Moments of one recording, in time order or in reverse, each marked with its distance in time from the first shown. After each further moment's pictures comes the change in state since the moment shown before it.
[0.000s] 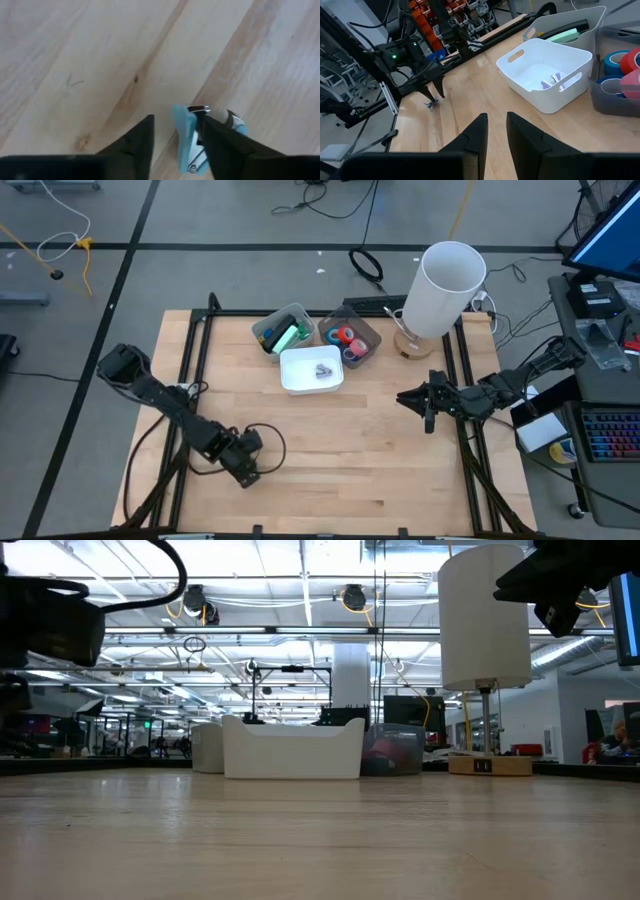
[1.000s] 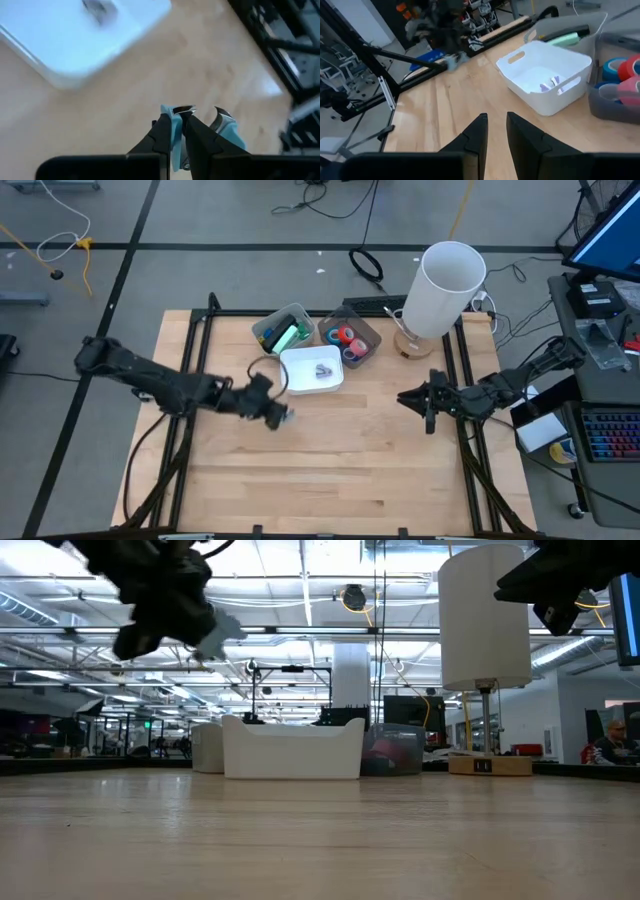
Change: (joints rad) left arm 0.416 -0.306 0.018 0.192 -0.214 0.159; right arm 0.000 -0.010 0.000 -0.008 -0.004 -0.050
